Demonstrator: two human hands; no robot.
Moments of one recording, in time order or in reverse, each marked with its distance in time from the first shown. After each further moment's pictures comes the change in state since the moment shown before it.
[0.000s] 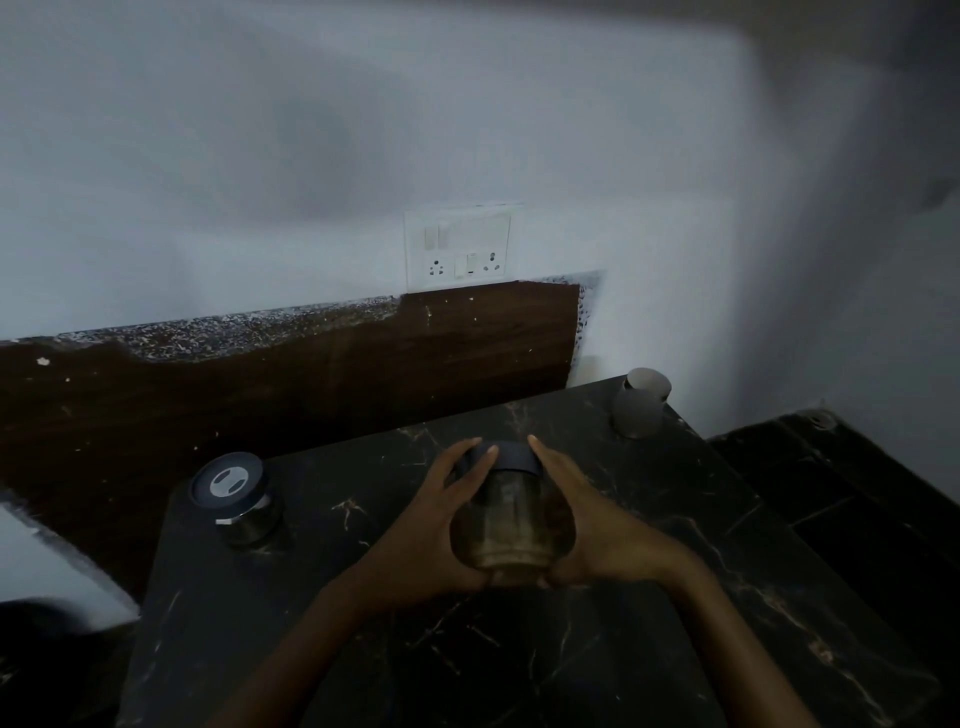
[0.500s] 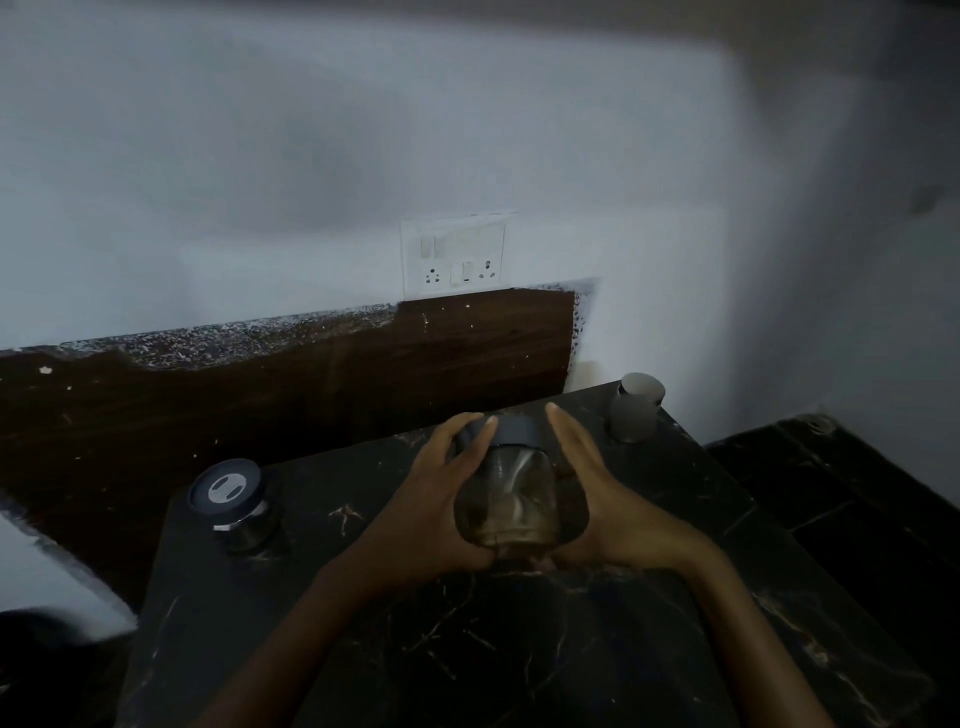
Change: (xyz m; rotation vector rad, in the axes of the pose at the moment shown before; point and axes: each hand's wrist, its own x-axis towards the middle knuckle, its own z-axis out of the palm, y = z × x) left_hand 0.009 0.028 -0.017 0.060 0.107 0.040; right_hand -0.005 -0.011 -0.013 -0.084 0.160 -0.125
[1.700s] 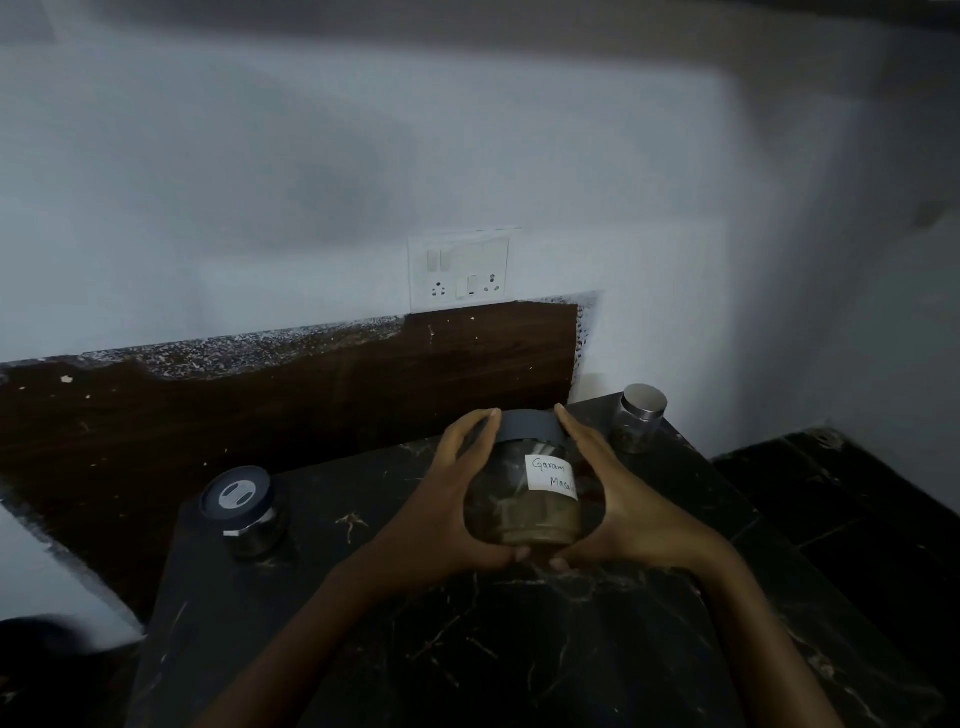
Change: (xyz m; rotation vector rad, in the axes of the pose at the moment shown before) left_hand -0.001 0.020 -0.004 -0.190 0.033 0.015; right_hand -0.016 -0.016 -0.020 0.210 -0.052 0.057
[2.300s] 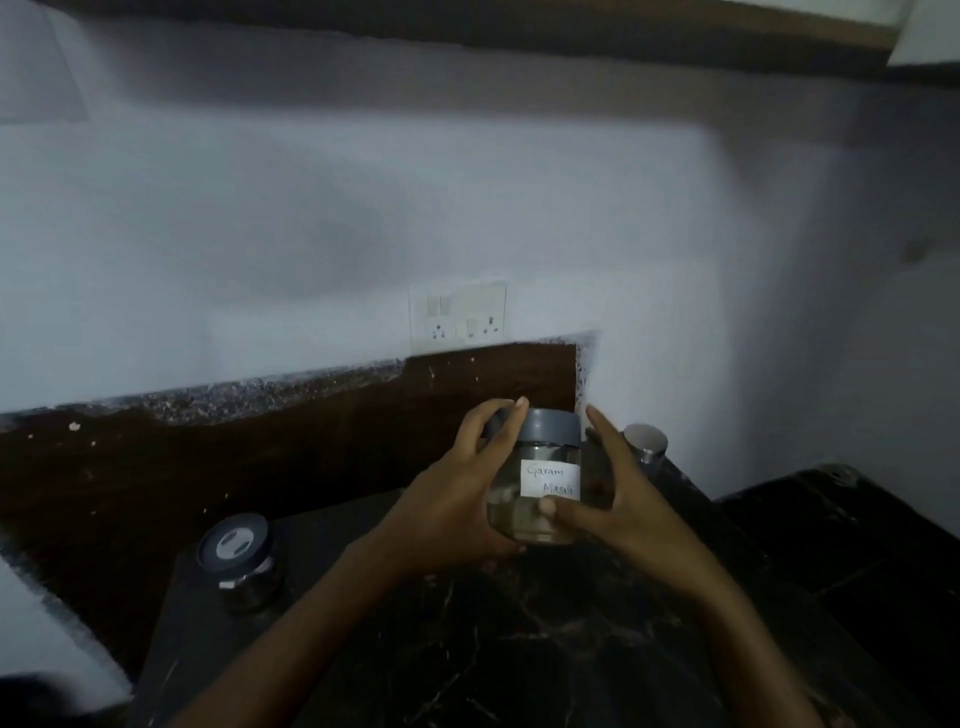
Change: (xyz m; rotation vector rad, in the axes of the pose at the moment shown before) left_hand 0.039 0.025 -0.022 0.344 0.029 0.143; right_hand 0.010 -0.016 -0.008 0.137 0.323 -0.010
